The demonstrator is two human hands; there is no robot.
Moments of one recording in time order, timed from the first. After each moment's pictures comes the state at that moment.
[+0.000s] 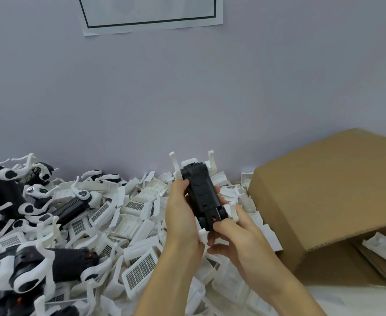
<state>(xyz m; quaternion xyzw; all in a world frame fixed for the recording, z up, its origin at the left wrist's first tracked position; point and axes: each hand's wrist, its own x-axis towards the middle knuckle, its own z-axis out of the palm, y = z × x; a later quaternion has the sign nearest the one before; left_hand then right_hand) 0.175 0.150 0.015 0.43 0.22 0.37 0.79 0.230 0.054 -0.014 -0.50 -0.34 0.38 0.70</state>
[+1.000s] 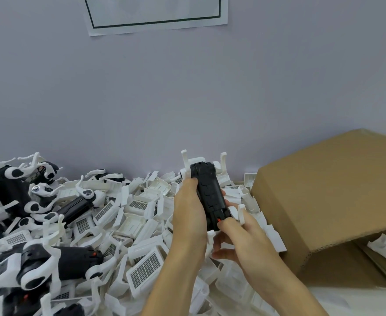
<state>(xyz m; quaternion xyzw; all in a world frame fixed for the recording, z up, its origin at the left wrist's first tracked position) 0.179 0.147 0.018 0.50 0.26 0.38 0.73 0.228 0.060 -0.017 -0.55 -0.32 0.34 0.69</state>
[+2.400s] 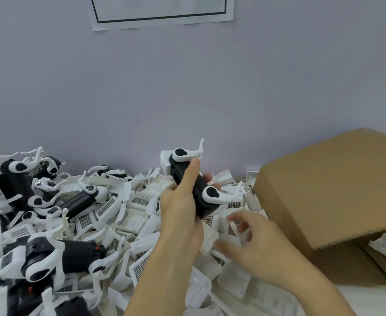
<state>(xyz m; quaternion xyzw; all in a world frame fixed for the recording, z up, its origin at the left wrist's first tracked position) 0.167 0.158 0.027 0.38 0.21 0.40 0.81 0.255 0.040 -0.024 -0.83 -0.40 0.15 0.37</state>
